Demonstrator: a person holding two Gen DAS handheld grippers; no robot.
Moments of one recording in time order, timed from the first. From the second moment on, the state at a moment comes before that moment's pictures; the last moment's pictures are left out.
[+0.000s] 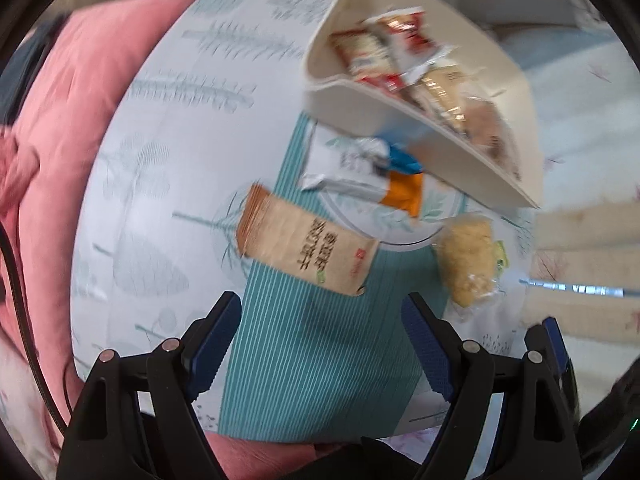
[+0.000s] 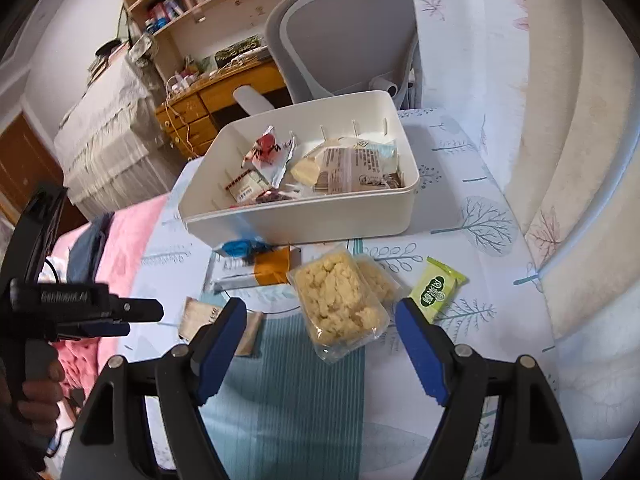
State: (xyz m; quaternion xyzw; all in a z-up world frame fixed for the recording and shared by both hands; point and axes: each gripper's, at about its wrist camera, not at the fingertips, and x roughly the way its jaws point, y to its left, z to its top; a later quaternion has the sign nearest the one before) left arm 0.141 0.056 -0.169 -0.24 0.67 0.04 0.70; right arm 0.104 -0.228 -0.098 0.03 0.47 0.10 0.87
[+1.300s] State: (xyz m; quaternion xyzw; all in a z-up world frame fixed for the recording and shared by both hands) left arm 0.183 0.081 -0.292 -0.43 0.68 0.23 0.55; right arm 0.146 -0.207 -0.185 -0.13 0.53 0.15 0.82
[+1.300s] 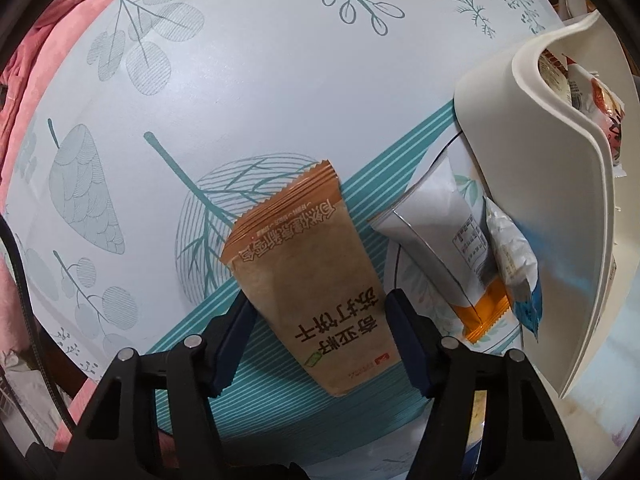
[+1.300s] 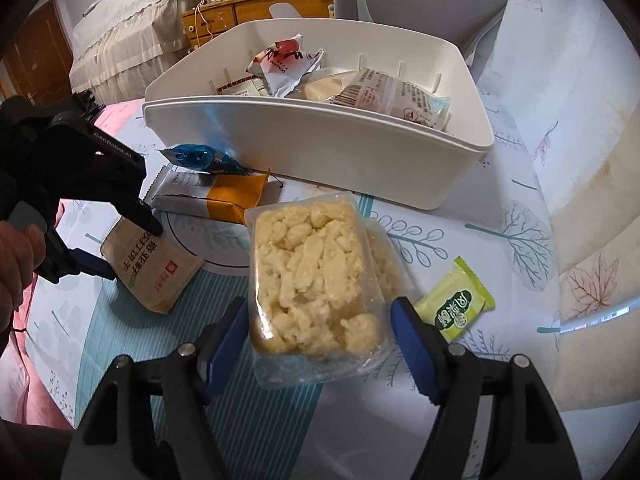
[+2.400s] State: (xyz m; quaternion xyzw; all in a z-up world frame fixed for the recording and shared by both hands) left arm 0.162 0.080 -0.273 -0.41 0.73 0.18 0.51; right arm 0.125 -0.221 -0.161 -0.07 0.56 0.12 0.81
